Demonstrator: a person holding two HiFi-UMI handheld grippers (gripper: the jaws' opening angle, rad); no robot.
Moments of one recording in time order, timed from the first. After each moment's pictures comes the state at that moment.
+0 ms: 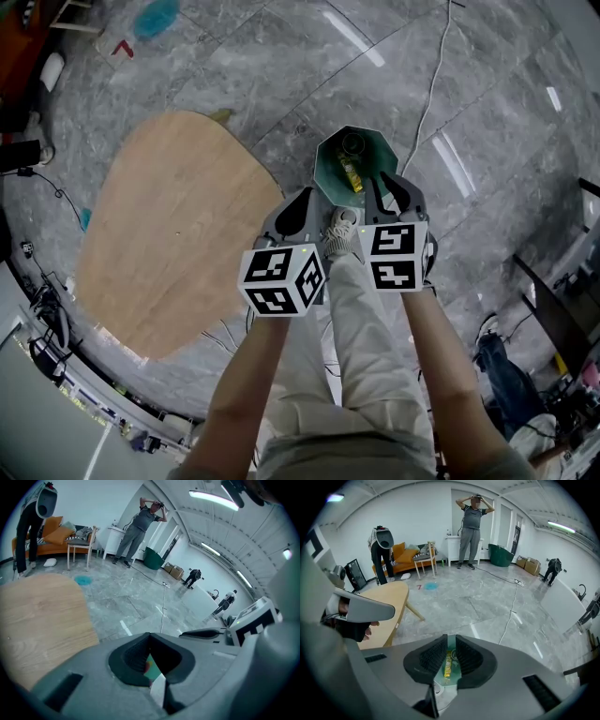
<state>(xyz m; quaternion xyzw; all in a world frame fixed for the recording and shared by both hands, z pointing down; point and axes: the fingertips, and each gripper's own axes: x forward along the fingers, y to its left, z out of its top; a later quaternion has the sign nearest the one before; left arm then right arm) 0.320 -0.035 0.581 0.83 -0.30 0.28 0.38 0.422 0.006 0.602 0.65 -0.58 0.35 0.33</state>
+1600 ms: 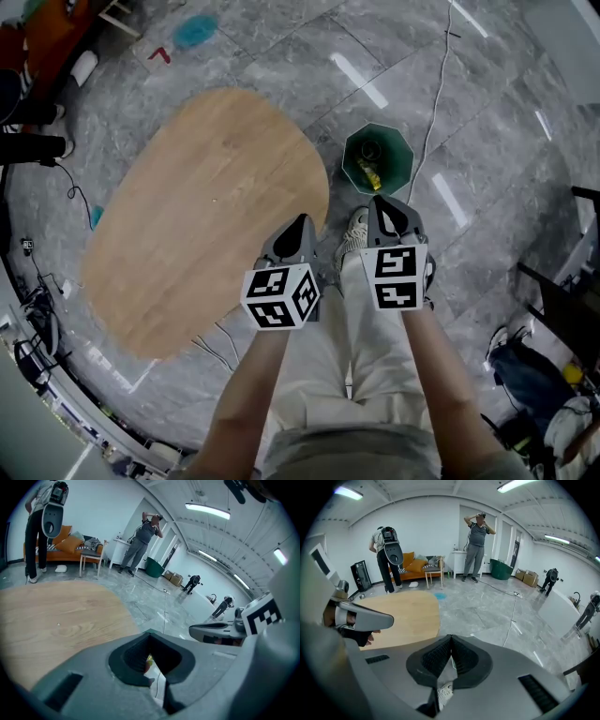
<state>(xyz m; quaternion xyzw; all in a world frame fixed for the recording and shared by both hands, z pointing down) 0.169 0.032 0.533 0.84 -0.32 0.24 0.36 0.290 0.067 0.525 0.68 -0.60 0.29 0.30</state>
